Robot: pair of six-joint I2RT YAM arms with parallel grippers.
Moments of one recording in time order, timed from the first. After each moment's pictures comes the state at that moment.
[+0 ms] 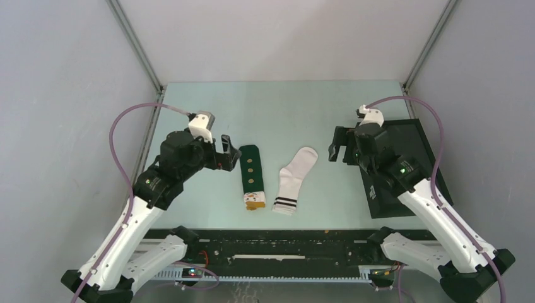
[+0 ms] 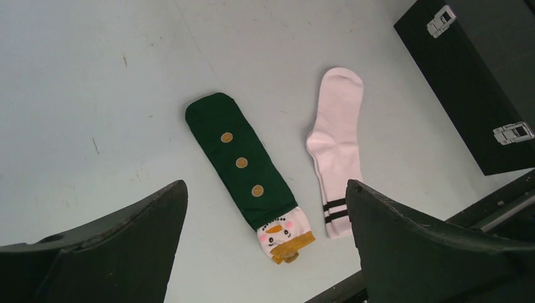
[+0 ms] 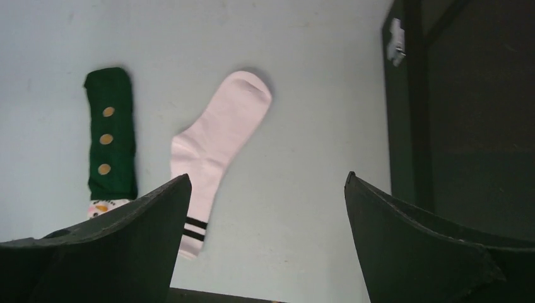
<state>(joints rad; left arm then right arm) -0.49 0.80 0.98 -0.59 0.01 -0.24 0.58 0.96 1.09 -0.73 0.32 0.45</state>
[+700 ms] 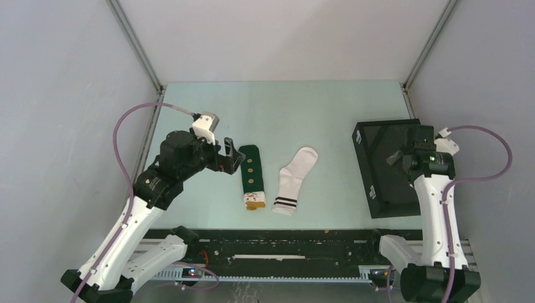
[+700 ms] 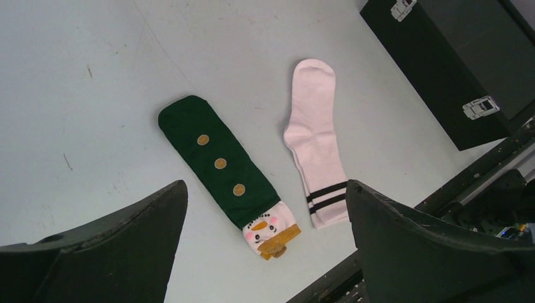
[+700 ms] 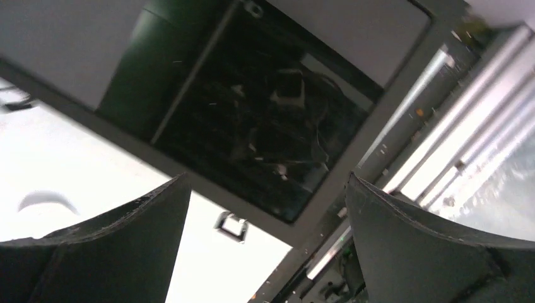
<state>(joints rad) -0.50 0.81 0.99 -0.59 0.11 -0.21 -0.08 0.97 1.10 -1.15 0.44 0.72</state>
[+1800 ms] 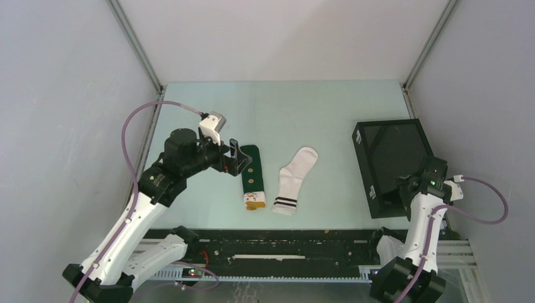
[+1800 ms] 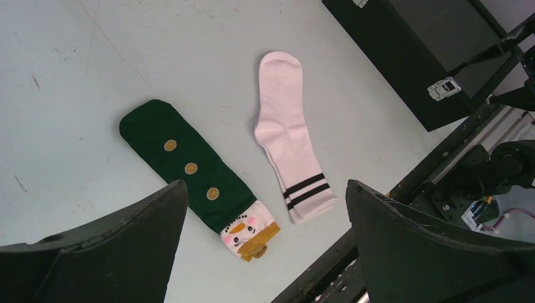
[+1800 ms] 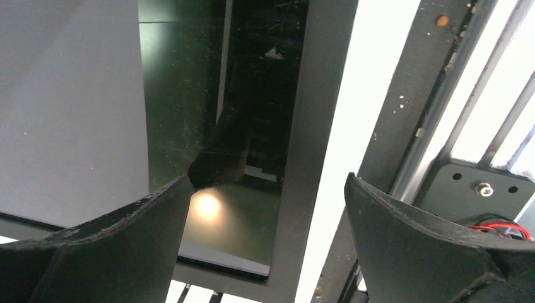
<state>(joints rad) -0.51 0.84 0.99 -0.55 0.23 -0.21 -0.50 0.84 0.71 -1.00 0.24 0.90</state>
